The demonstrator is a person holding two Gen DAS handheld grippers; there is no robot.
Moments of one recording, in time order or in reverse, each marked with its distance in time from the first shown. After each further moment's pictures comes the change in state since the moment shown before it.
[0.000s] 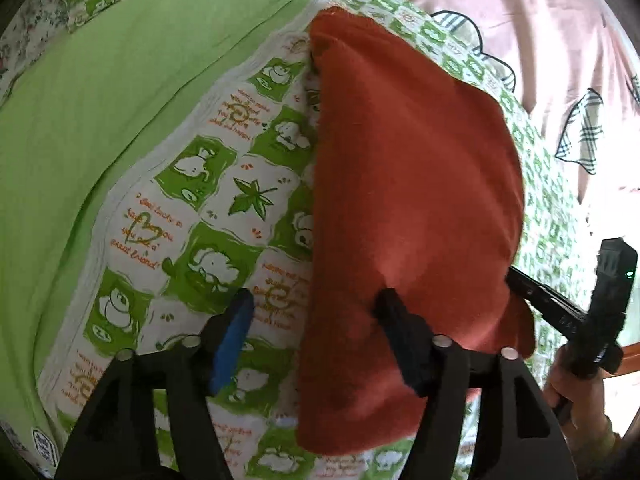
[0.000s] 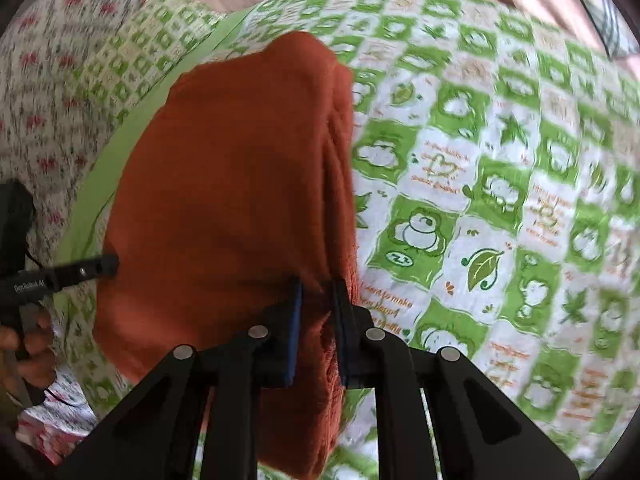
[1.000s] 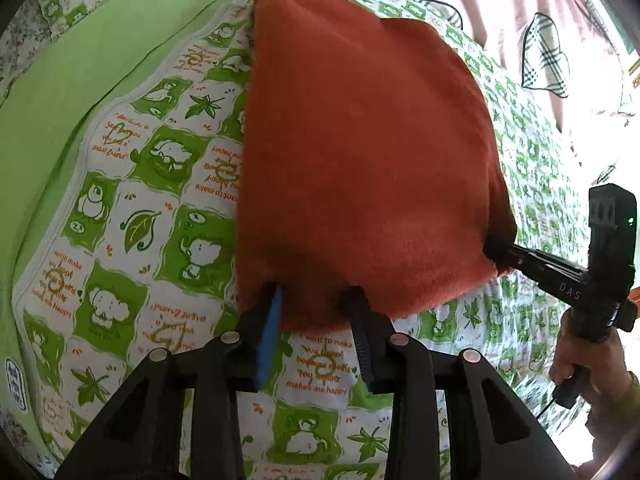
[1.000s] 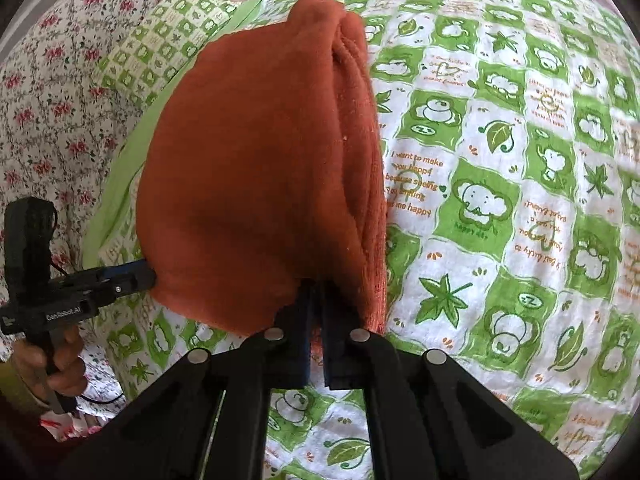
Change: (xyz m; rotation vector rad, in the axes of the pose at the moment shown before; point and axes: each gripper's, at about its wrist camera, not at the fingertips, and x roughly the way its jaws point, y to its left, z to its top) left arm -0.017 -0.020 -0.078 0.149 0.027 0.003; right arm -0.015 0.007 -0.075 -0.009 0.039 0.091
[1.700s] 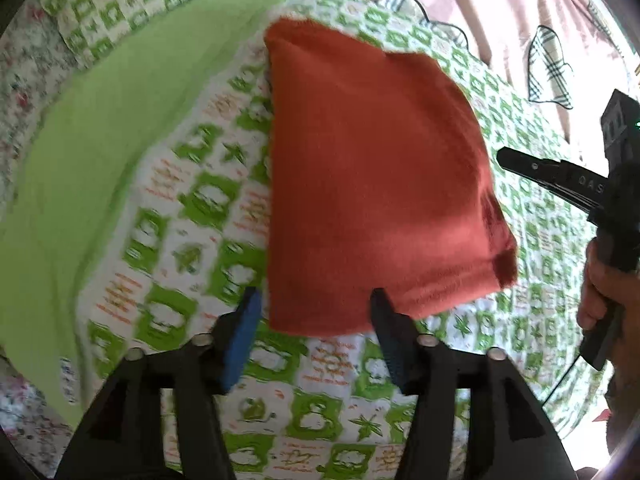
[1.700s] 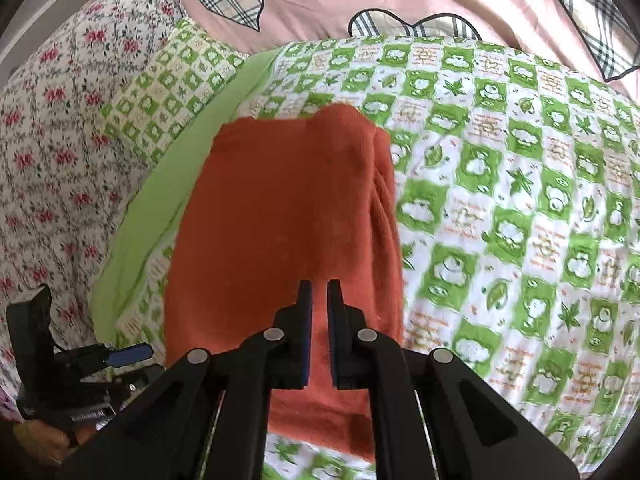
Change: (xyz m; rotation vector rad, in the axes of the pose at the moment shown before) left arm -0.050 -0.005 0.017 0.001 -0.052 0.104; right arm -0.041 0.034 0.083 -0.003 -0.137 -0.016
